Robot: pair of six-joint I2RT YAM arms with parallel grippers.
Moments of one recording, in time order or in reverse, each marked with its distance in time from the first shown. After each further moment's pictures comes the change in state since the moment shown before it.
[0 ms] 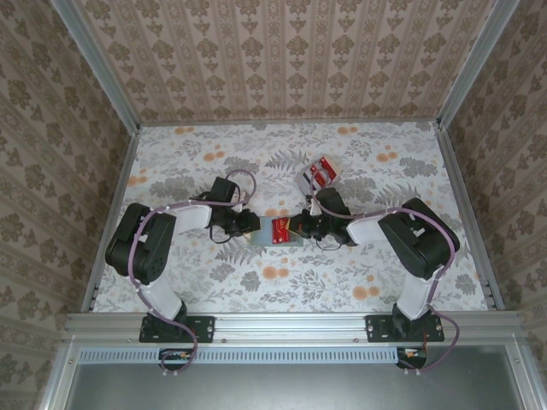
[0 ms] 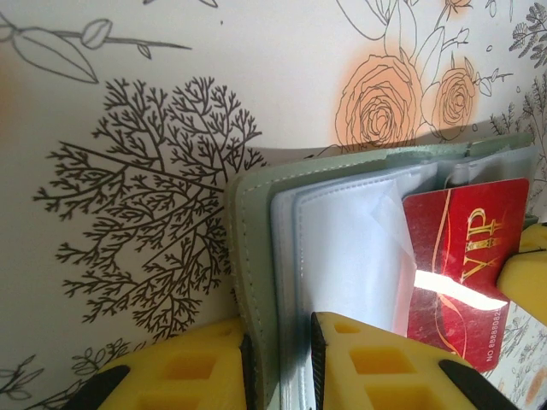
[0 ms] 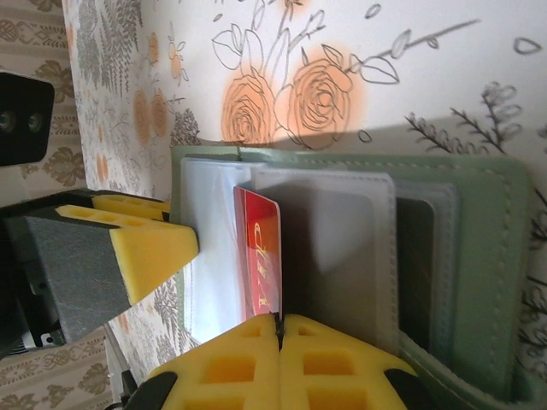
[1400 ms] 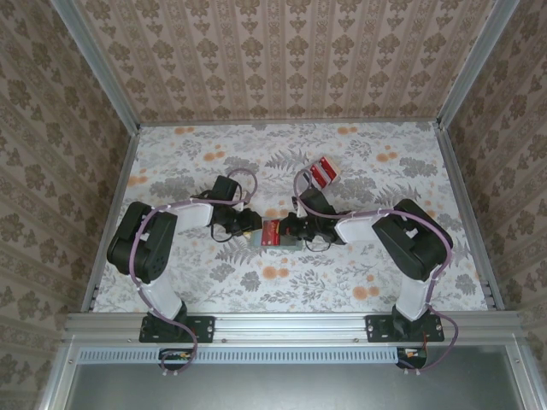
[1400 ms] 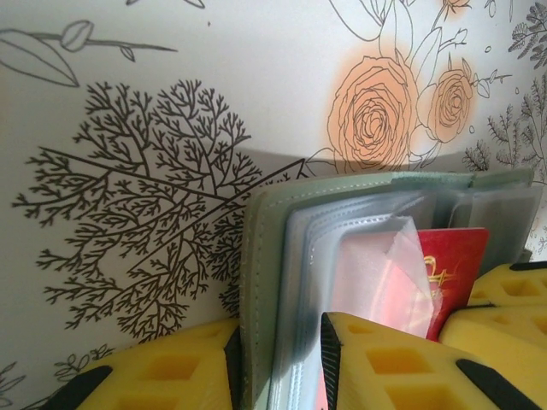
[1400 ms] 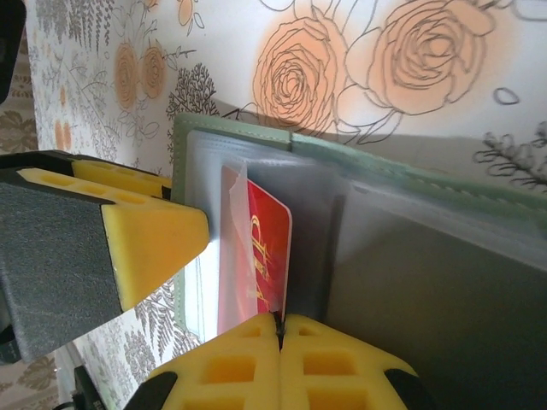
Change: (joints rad) left arm -0.009 0.014 0.027 -0.025 0.001 -0.011; right arm 0.122 0.016 0.111 -0.159 0.117 -0.064
